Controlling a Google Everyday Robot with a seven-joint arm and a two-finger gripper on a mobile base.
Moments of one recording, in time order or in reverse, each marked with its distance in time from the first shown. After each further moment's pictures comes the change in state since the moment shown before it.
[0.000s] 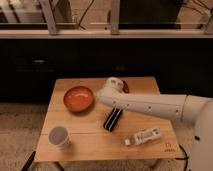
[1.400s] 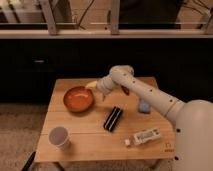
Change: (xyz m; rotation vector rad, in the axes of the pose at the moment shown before) arm 0.004 -0.055 0.031 0.187 -0.462 -0.271
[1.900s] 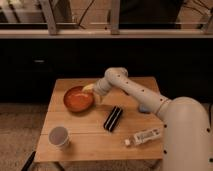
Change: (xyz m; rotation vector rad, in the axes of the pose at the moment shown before) arm 0.000 0.007 0.048 -0.031 -0.055 -0.062
